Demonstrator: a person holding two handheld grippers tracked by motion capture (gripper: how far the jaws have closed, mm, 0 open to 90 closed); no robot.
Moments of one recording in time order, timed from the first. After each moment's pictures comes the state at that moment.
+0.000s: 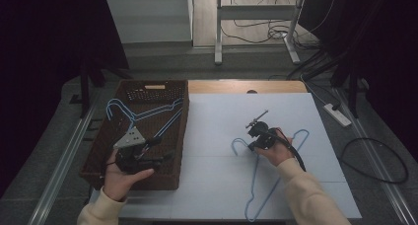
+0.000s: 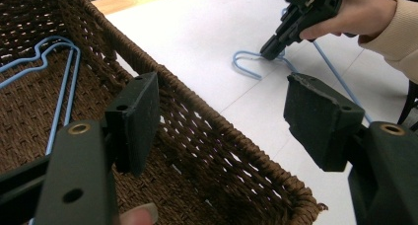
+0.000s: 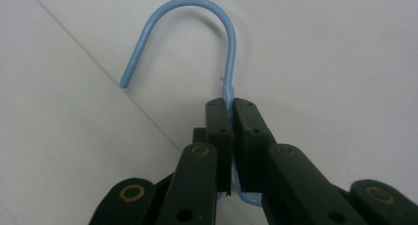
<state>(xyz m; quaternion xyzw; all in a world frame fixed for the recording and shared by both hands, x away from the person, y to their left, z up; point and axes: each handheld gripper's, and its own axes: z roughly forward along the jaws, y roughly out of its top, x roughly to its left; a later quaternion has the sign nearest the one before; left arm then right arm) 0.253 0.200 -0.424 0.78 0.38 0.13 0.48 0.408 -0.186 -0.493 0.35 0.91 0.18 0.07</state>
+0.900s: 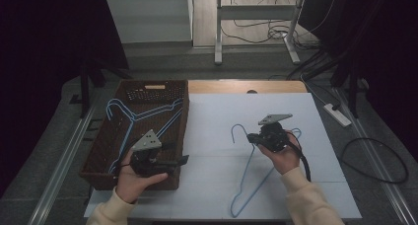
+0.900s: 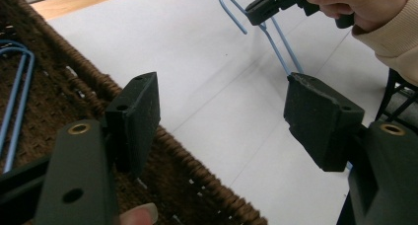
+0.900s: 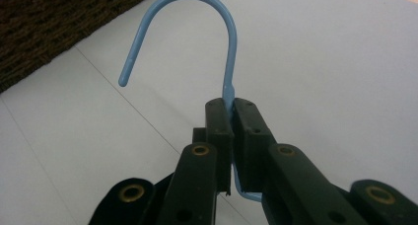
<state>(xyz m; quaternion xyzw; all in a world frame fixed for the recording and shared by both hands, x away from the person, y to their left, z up) 0.252 0.162 -0.424 0.80 0.35 0.11 0.47 0.371 -0.204 -0.456 0.35 0.85 0.37 0.12</state>
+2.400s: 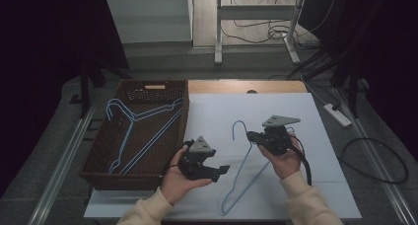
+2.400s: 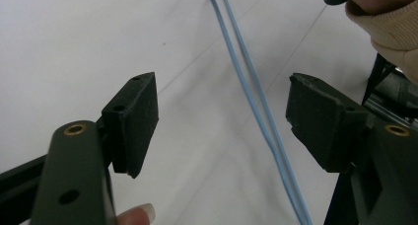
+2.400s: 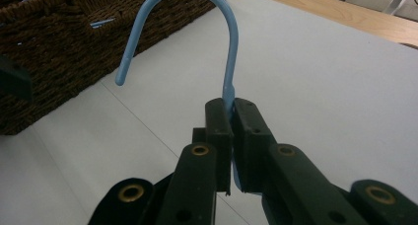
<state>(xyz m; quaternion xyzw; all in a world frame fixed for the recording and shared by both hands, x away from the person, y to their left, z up) 0.270 0.050 -0.449 0.84 0.33 0.05 0.43 0.351 -0.204 -0.442 0.34 0.82 0.43 0.15</state>
